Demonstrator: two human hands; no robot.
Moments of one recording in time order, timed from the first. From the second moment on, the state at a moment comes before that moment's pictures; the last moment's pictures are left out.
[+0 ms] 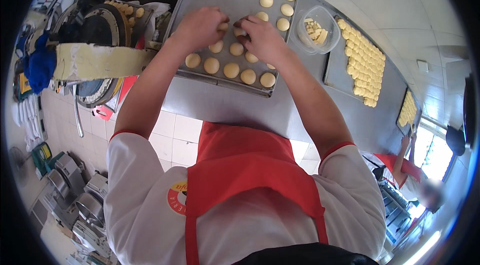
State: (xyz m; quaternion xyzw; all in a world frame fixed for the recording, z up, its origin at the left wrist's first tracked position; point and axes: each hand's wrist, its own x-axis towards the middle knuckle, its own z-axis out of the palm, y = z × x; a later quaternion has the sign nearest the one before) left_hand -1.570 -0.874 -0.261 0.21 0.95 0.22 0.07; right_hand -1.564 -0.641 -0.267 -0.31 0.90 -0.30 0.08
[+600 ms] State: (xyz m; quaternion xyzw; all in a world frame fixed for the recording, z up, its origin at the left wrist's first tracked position) left_hand -1.476 -0.830 -0.179 0.07 0.90 0.41 -0.11; right_hand -1.699 -0.292 -0.323 0.12 0.98 -0.11 -0.06
